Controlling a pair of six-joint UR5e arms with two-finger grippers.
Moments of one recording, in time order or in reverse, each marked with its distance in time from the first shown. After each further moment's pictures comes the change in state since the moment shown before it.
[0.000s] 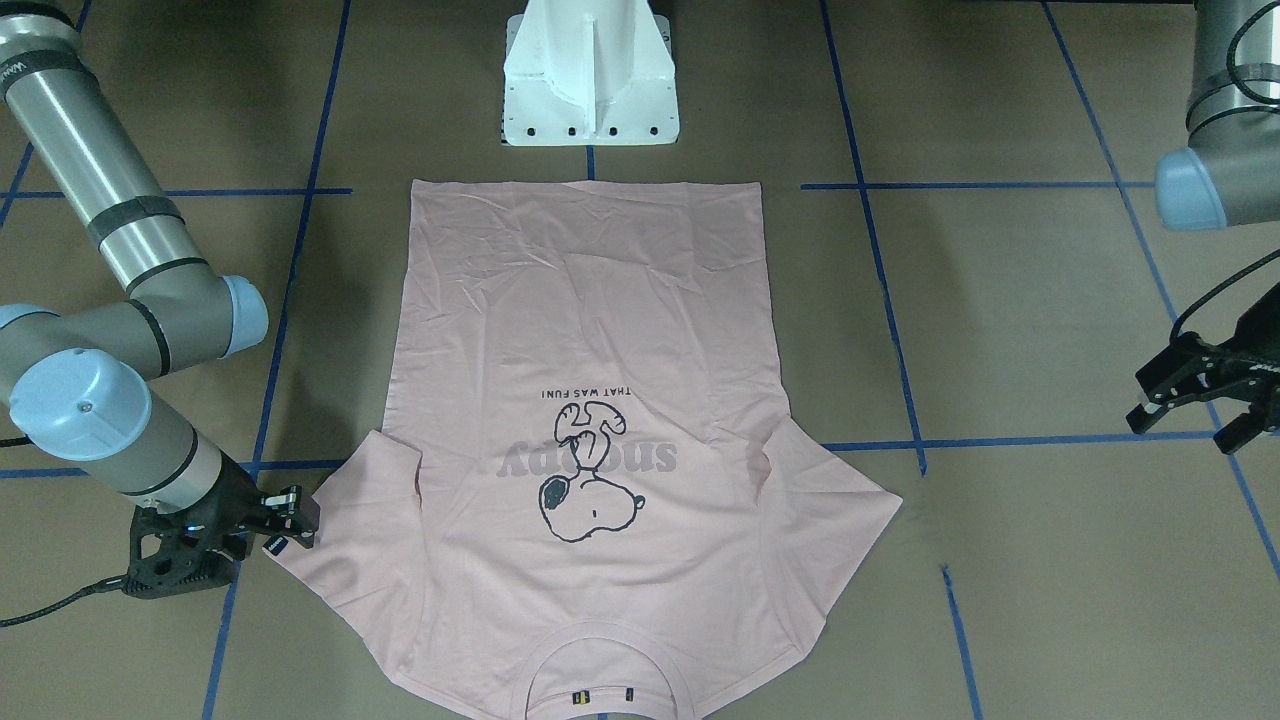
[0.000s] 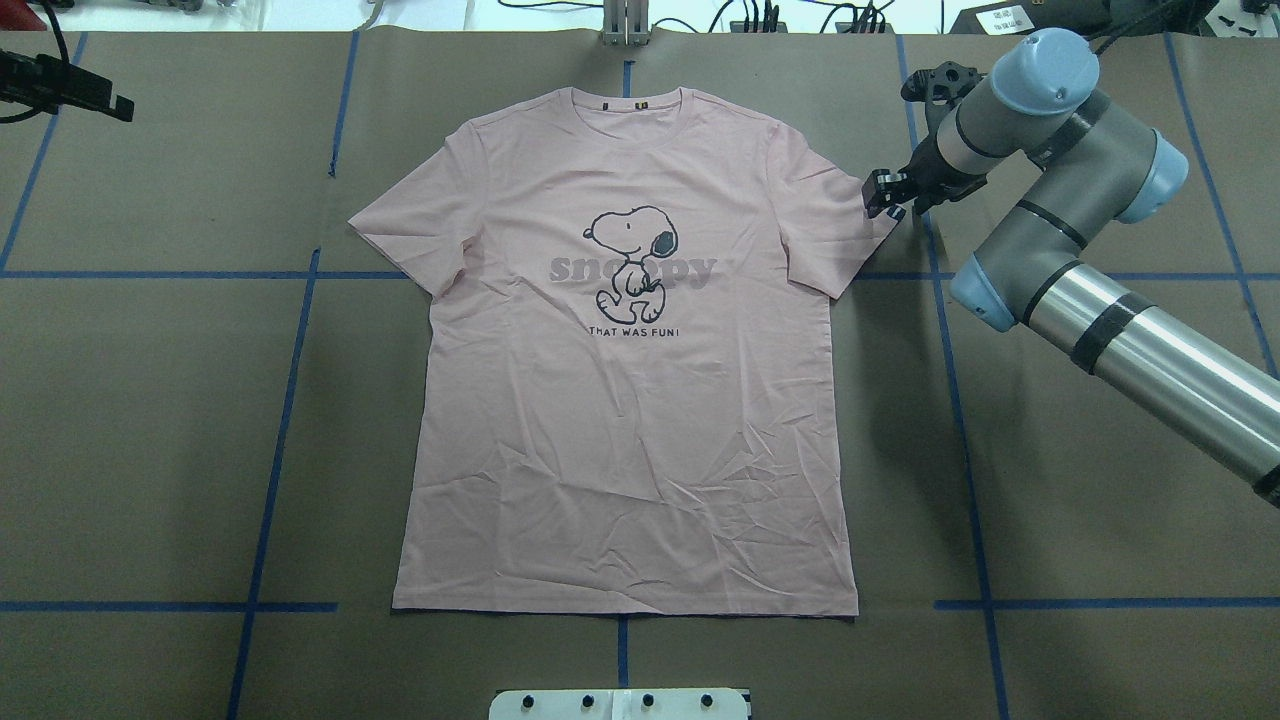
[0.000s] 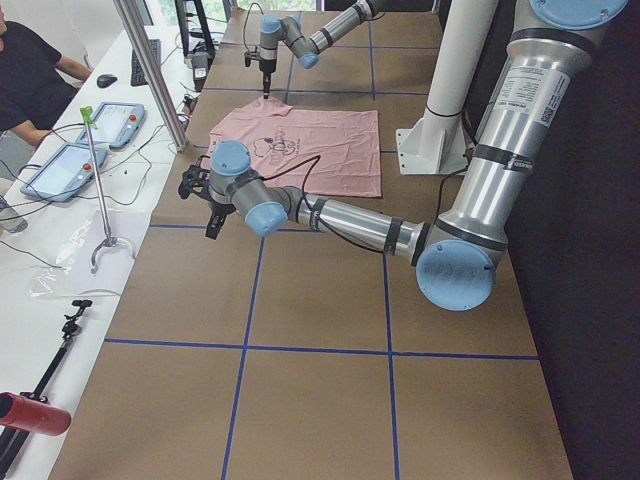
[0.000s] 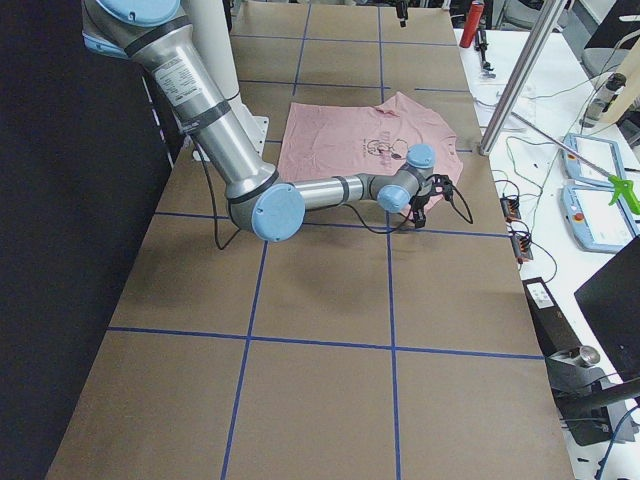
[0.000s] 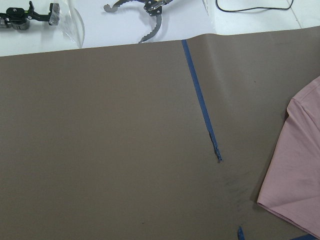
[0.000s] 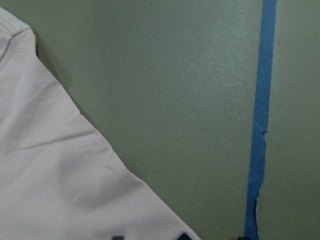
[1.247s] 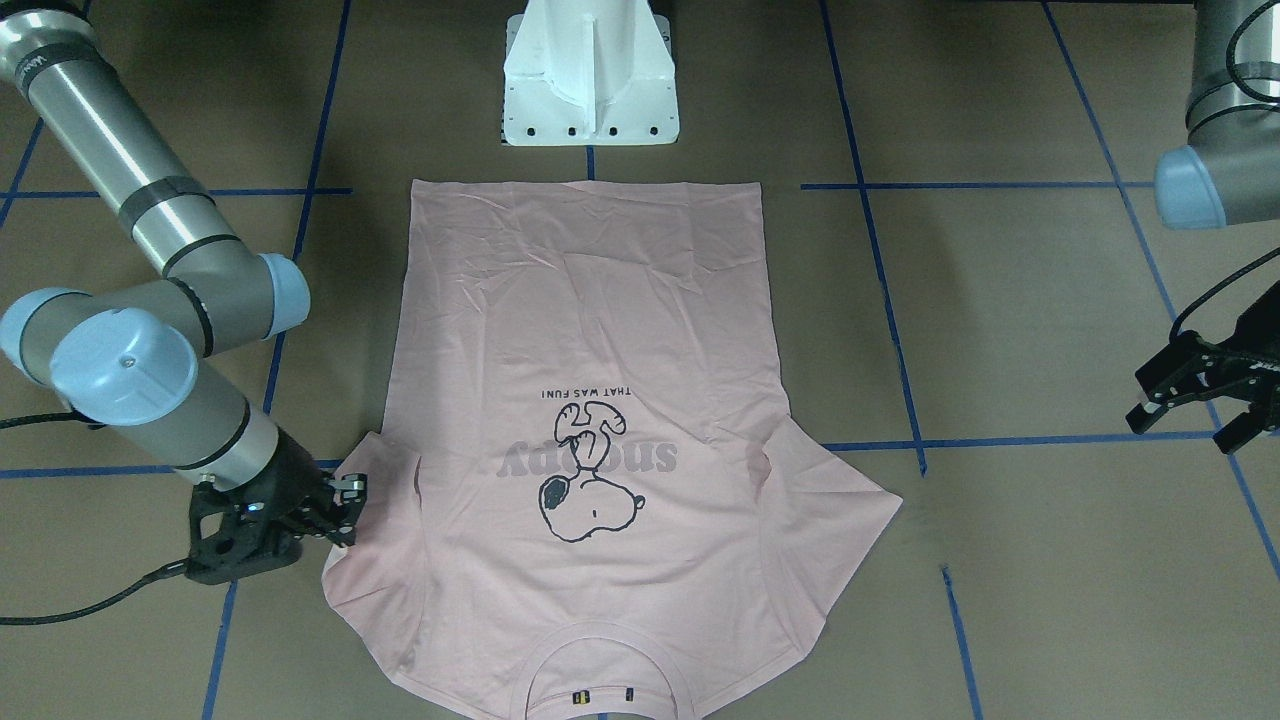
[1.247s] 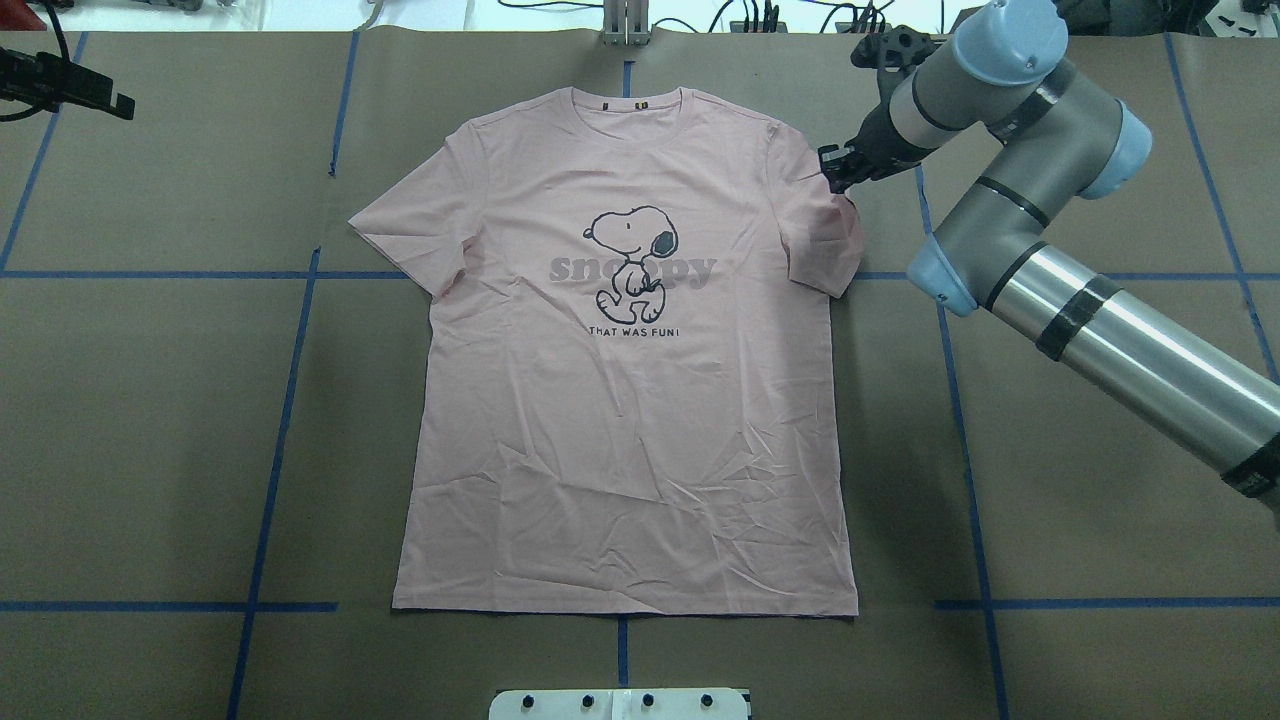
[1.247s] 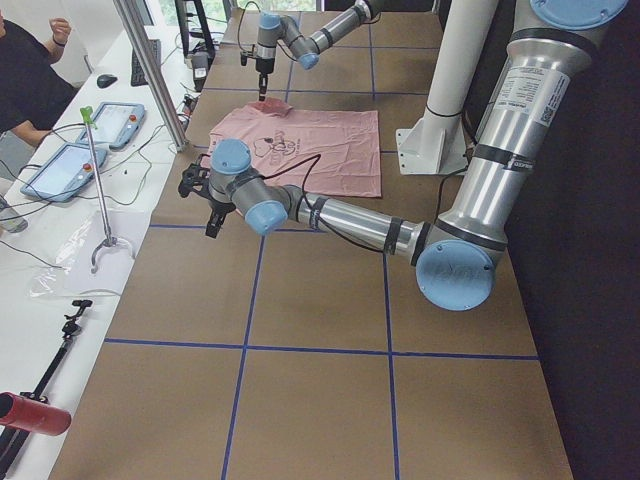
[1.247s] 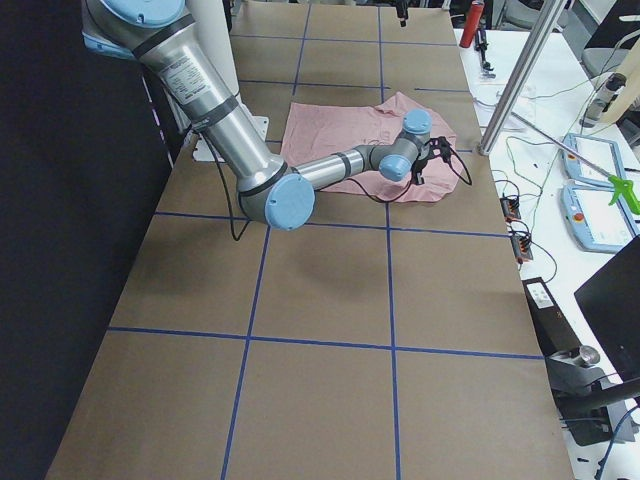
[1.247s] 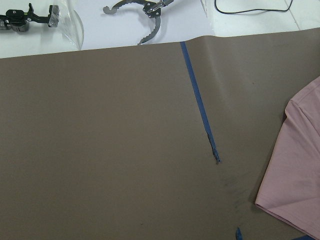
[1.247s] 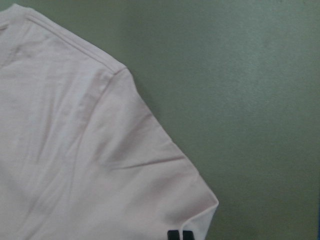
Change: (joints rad) left arm 0.000 -0.002 -0.003 0.002 0.001 -0.003; right arm -0.065 0.098 0.102 -0.004 0.014 0.092
